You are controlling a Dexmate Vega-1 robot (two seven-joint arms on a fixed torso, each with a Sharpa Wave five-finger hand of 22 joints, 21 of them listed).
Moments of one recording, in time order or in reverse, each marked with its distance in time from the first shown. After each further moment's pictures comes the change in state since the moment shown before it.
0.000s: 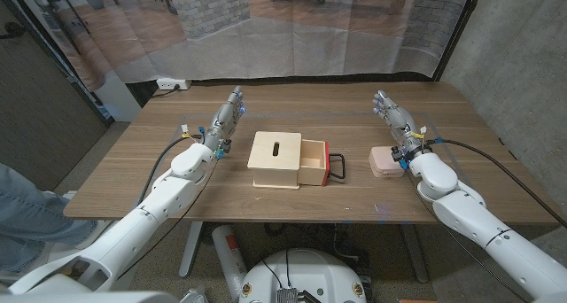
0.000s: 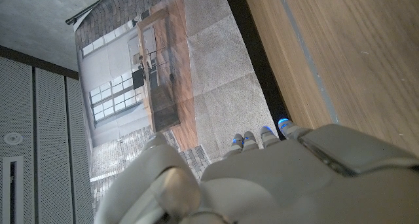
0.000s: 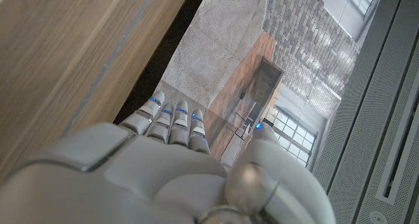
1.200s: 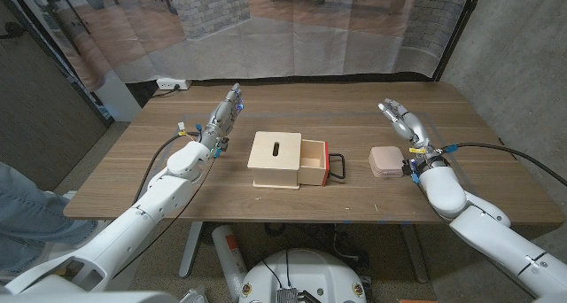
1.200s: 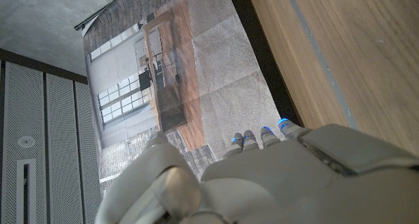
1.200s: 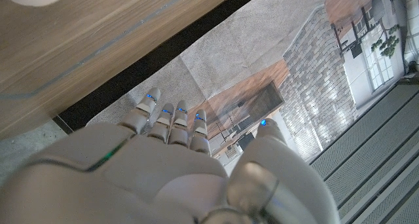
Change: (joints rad) left arm 0.004 0.018 -0.008 -0.017 0.007 -0.012 -0.012; left_hand 0.008 0.008 0.000 0.000 0.000 0.016 -0.006 0.004 0.000 0.006 0.006 0.007 0.000 0.000 0.000 0.000 0.000 0.000 0.000 0.004 0.000; right arm -0.196 -0.099 0.077 -0.242 -0.359 -0.223 -0.245; right_hand 0.028 -0.017 0.001 -0.032 0.007 0.007 -0.054 0.000 0.000 0.003 -0.032 0.000 0.000 -0.006 -0.005 0.000 0.000 -0.014 0.093 -0.006 -0.002
